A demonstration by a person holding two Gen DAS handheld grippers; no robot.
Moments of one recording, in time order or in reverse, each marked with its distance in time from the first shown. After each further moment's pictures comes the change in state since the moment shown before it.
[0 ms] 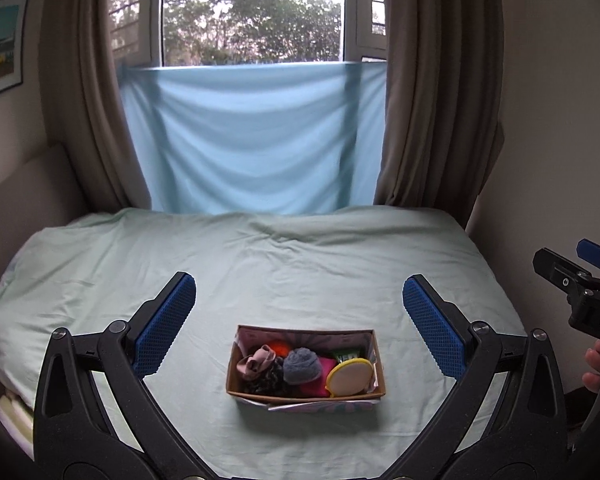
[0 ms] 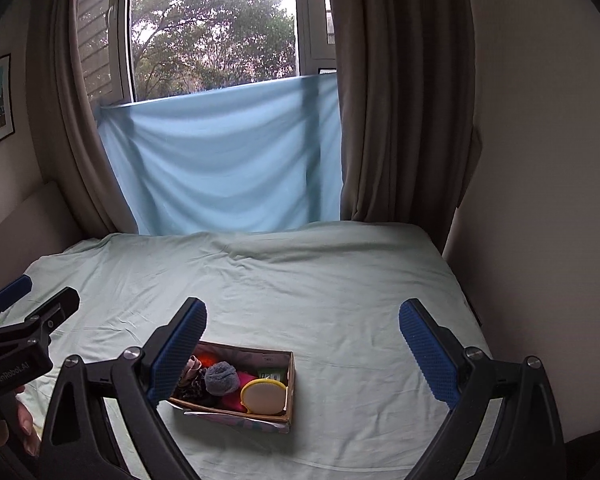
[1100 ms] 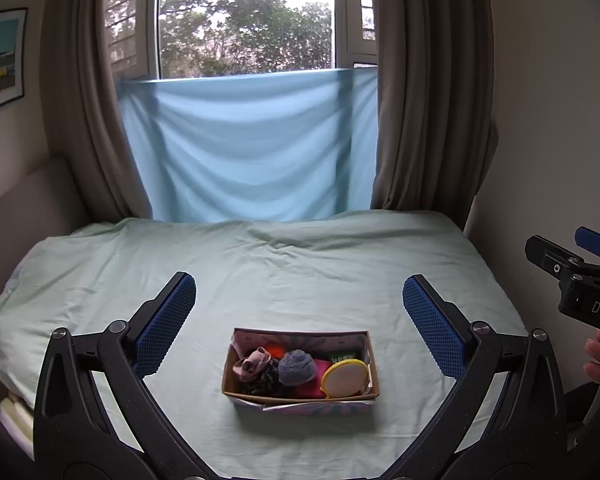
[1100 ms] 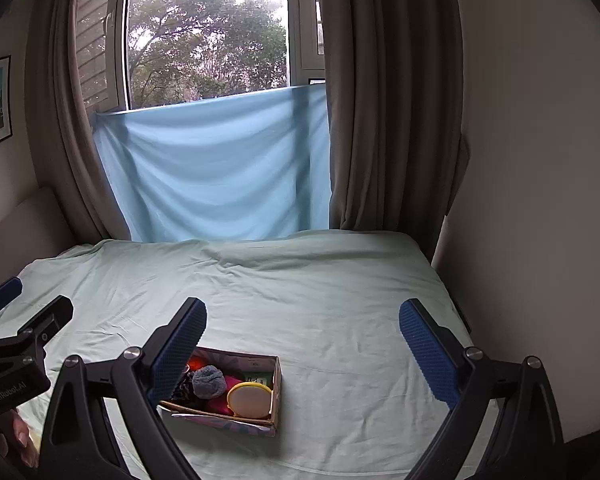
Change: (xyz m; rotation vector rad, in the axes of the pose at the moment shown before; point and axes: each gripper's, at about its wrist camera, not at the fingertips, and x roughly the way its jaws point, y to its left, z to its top) left arm -0.014 -0.023 -0.009 0.025 -0.026 0.003; right arm -0.008 -0.020 -0.005 -0.001 -0.031 -0.021
